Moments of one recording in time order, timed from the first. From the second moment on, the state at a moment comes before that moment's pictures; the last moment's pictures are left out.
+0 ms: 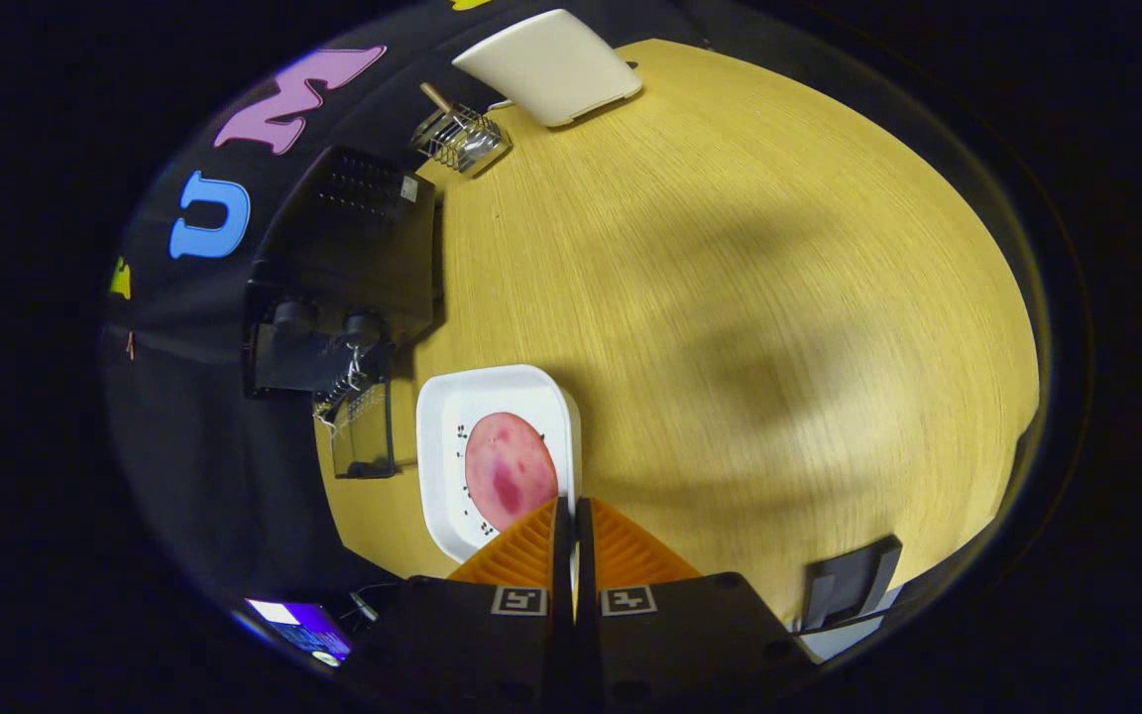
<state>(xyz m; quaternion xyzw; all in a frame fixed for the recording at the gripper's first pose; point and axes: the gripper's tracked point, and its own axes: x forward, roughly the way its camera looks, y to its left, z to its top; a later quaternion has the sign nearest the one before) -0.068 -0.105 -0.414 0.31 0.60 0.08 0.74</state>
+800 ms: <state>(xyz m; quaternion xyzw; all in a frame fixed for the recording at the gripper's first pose) -0.083 0.083 -0.335 0.44 0.53 0.06 0.72</state>
